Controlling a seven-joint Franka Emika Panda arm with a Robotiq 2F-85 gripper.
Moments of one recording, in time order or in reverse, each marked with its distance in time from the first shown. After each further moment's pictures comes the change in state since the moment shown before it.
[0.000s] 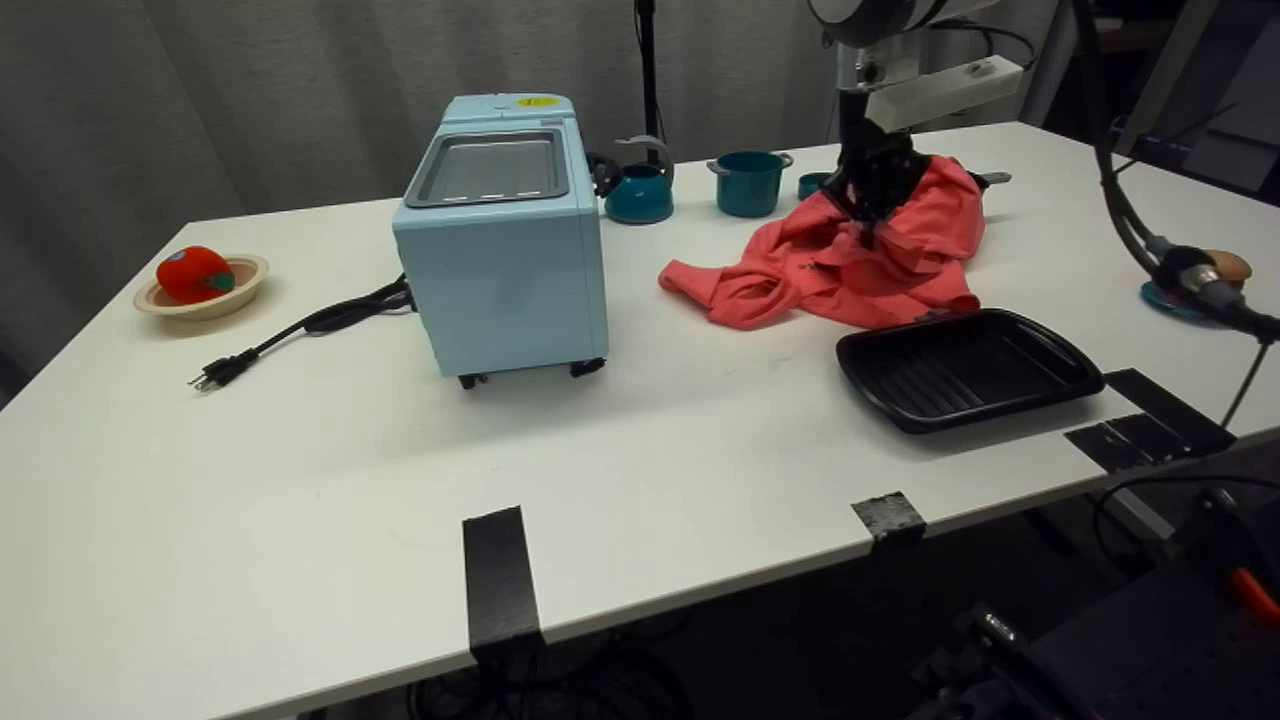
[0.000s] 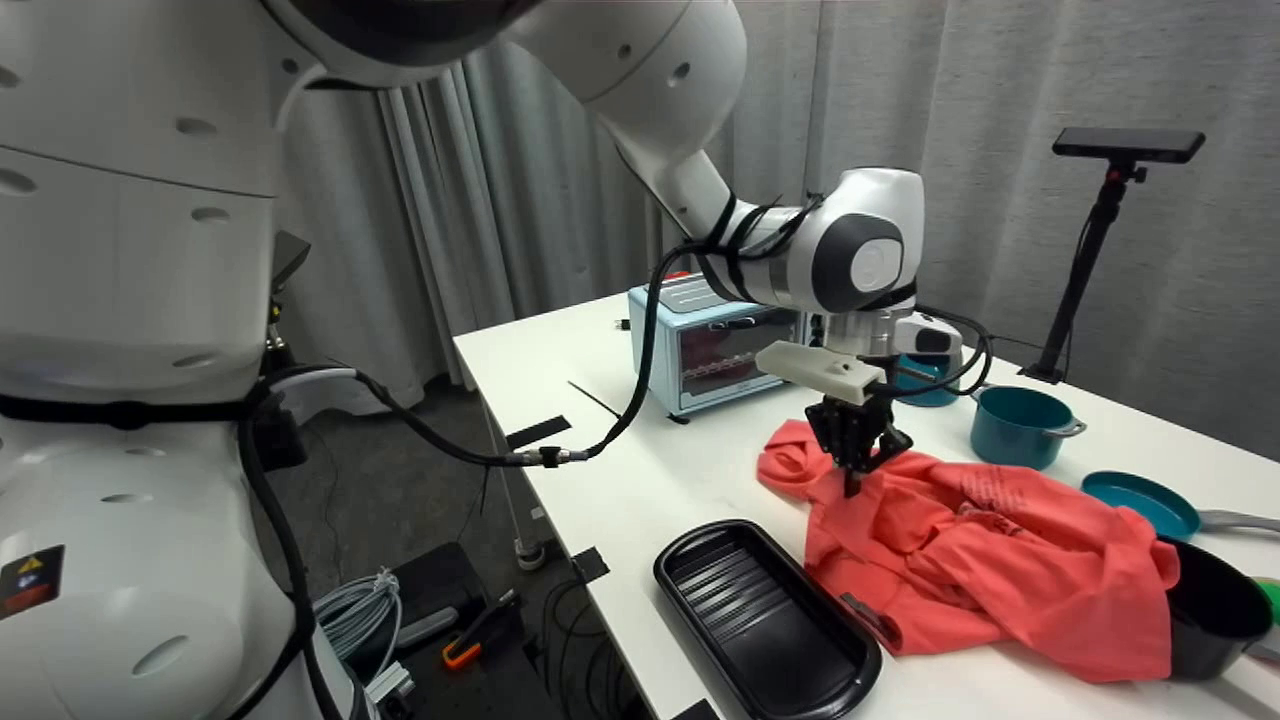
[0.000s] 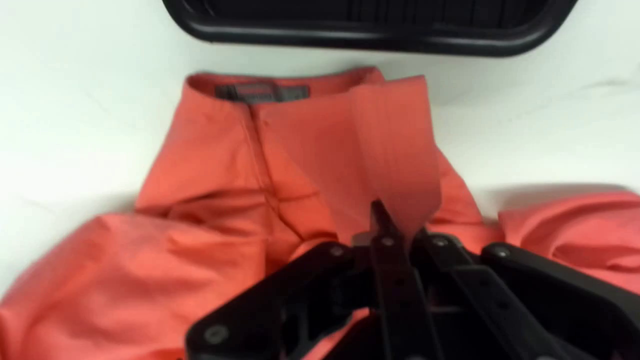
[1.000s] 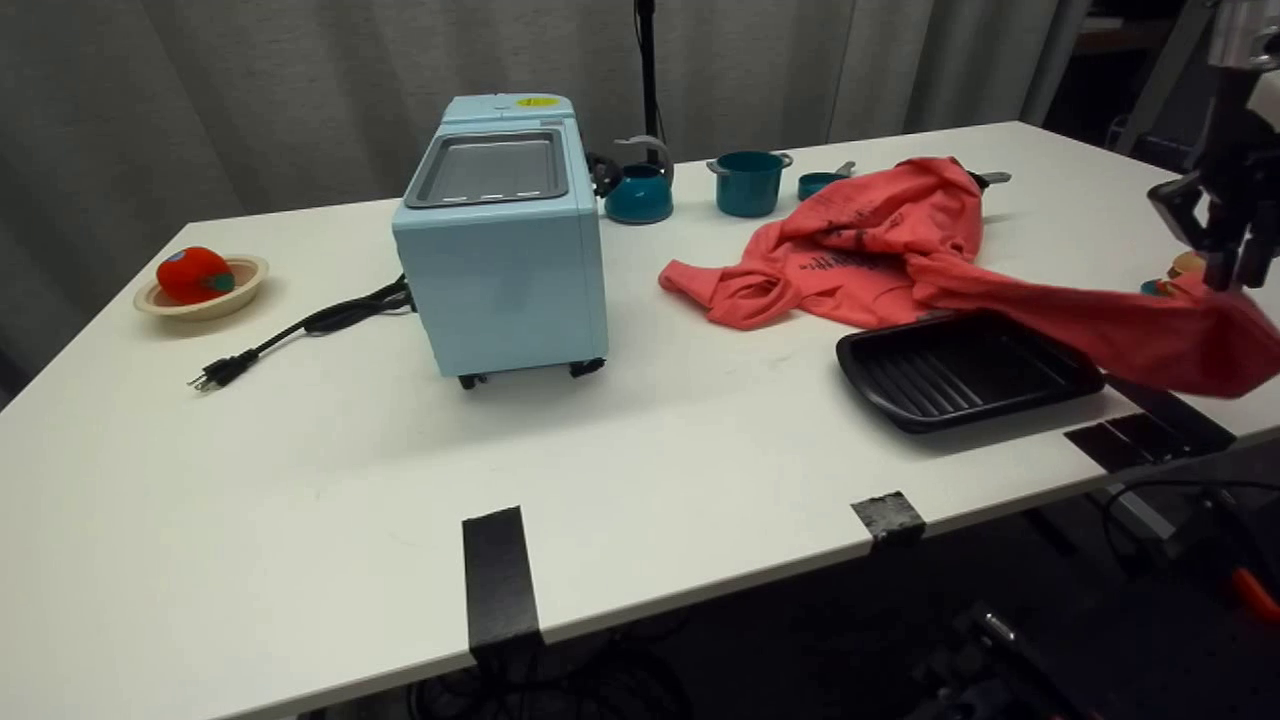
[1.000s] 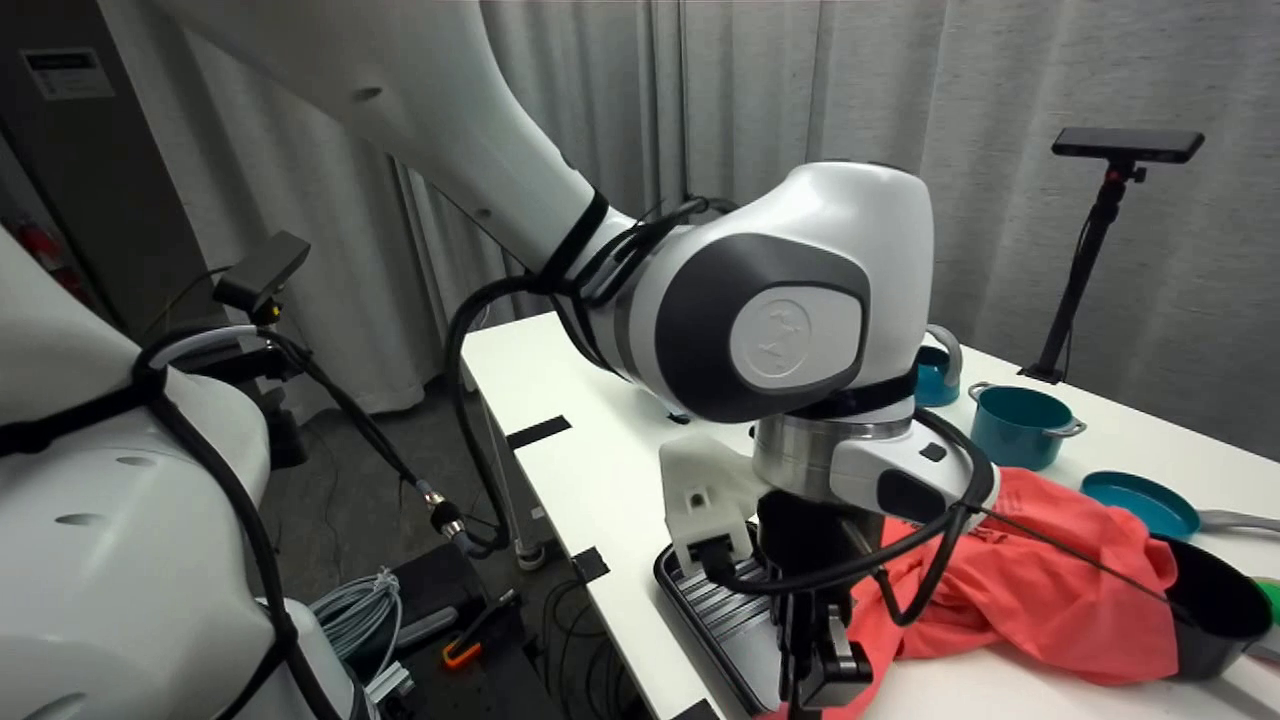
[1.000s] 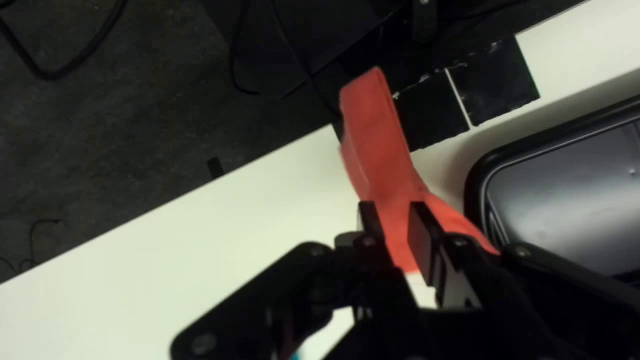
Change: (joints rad) arm -0.258 -0.618 -0.142 -0.669 -0.282 0.015 0.318
